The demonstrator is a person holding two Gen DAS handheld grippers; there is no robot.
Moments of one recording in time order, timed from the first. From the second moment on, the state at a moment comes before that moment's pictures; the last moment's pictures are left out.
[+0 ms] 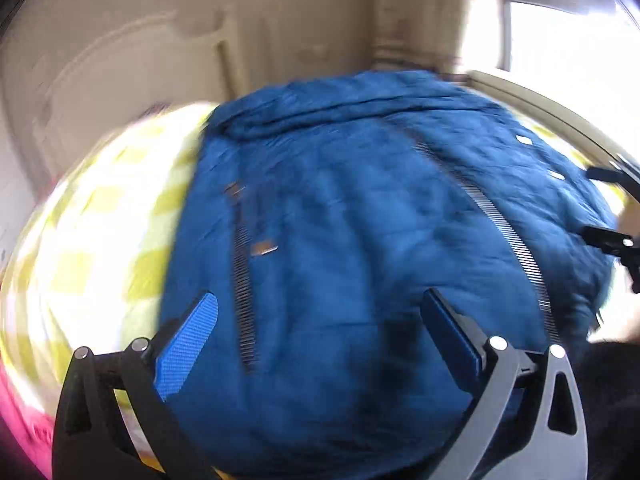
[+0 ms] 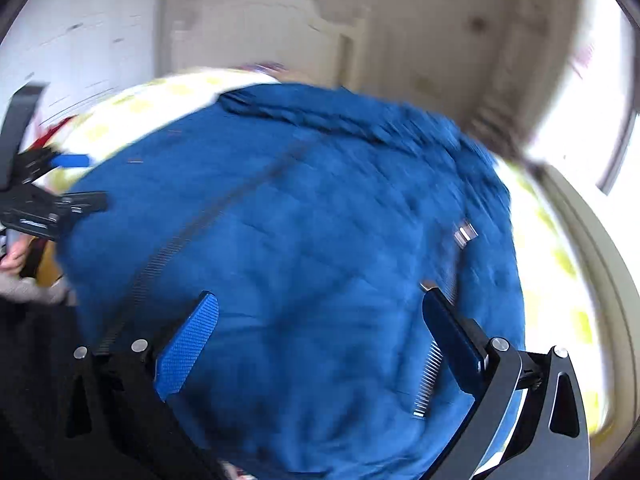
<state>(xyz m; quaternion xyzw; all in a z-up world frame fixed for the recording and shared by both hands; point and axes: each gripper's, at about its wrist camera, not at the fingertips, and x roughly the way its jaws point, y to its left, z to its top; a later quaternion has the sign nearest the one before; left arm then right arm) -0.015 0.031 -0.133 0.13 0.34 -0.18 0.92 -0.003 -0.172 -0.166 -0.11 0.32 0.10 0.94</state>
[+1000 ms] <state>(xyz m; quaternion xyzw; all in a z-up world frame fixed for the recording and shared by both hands) 0.002 0.107 -0.155 0.03 0.39 -0.13 0.91 -0.030 -0.294 -0.191 0.06 0.36 -0.01 0.93</state>
